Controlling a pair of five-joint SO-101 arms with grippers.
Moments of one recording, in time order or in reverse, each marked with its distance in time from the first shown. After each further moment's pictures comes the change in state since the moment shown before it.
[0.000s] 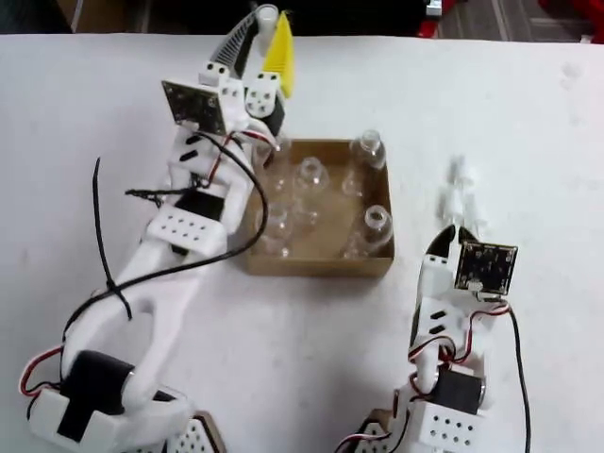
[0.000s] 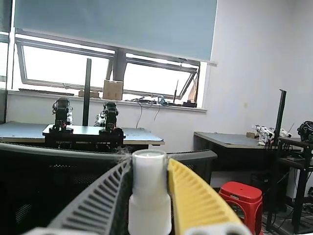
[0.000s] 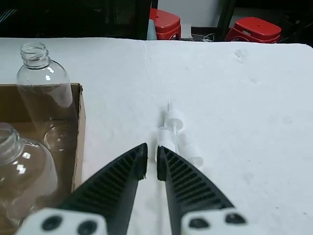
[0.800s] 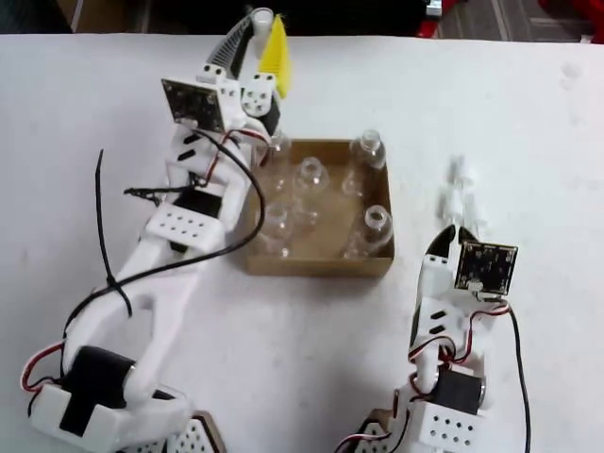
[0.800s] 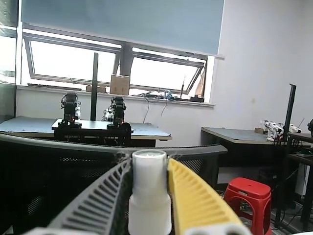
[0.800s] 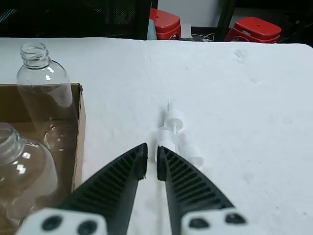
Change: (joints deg) left arm -1.6 1.3 0.0 0.0 0.0; right arm 0.0 0.0 0.0 0.0 0.0
